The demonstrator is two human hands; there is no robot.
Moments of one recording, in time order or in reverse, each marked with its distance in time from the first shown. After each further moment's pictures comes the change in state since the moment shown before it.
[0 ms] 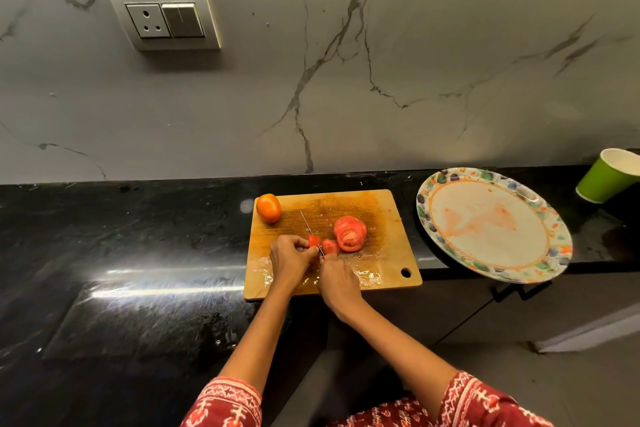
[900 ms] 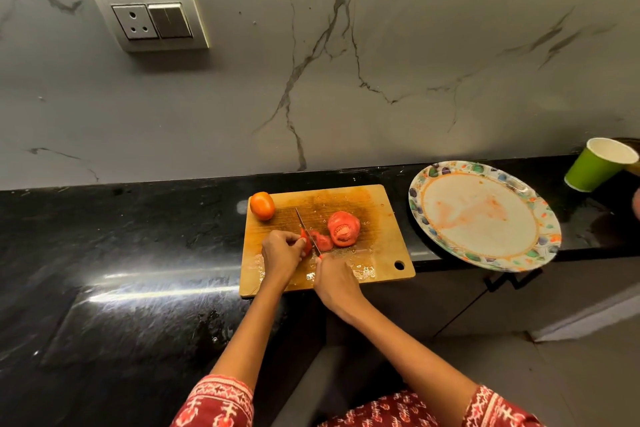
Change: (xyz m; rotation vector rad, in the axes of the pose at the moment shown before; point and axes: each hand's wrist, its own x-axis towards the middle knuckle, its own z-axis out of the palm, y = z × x) left_hand -0.002 0.002 -0.005 0.027 0.014 -0.003; right_hand -0.021 0.002 -0.011 0.149 0.046 -0.041
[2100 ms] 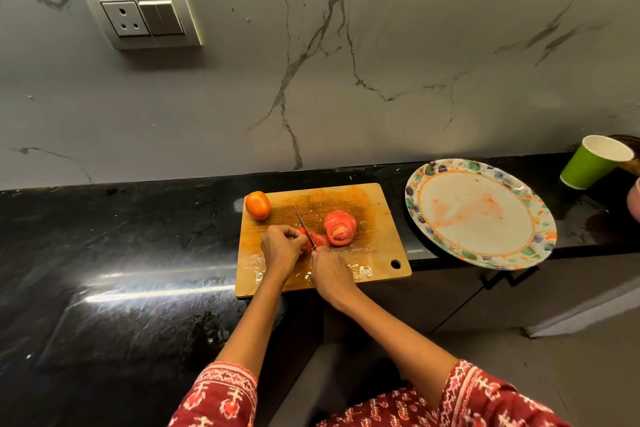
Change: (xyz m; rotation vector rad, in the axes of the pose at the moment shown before) left_hand 0.006 0.010 0.007 -0.080 0.024 -0.063; right_hand 0.019 0.004 0.003 -0.038 -0.039 0.008
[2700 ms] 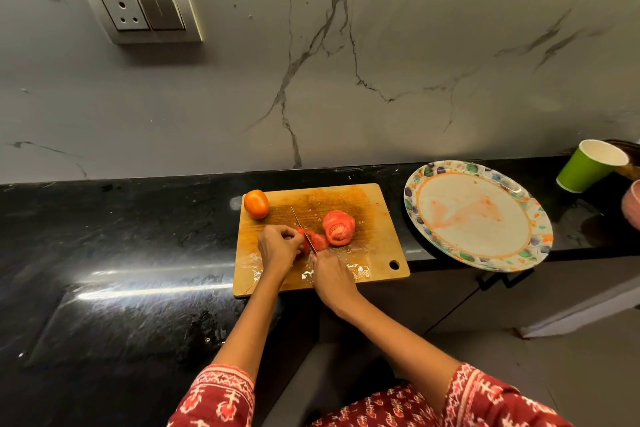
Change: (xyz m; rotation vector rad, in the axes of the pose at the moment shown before) left_hand 0.004 -0.006 0.000 -0.058 -0.003 -0.005; right_hand -0.005 0.007 0.005 -0.056 -0.015 -0.012
